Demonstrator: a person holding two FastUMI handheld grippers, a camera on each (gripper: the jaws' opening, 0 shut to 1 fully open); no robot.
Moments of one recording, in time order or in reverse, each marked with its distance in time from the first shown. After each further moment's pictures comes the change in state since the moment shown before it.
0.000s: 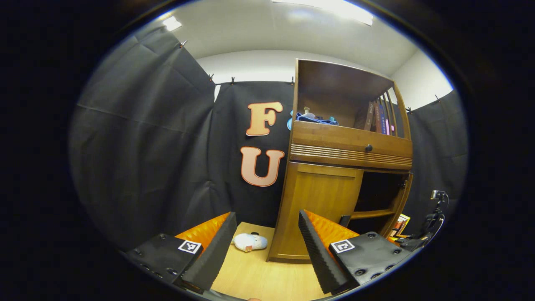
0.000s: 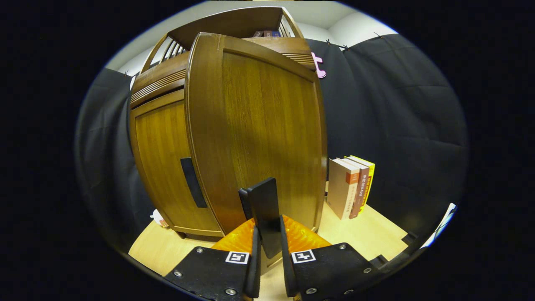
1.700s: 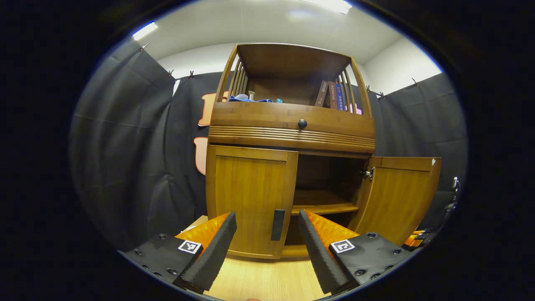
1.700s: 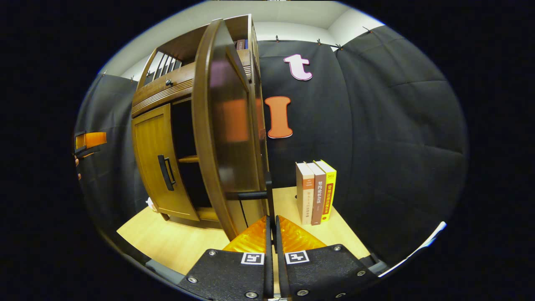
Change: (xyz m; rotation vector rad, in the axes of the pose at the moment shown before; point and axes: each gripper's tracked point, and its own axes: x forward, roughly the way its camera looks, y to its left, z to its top) left arm 0.033 -0.218 -0.060 0.041 0.062 -0.144; right arm -0.050 -0.216 0.004 -0.023 -0.016 0.075
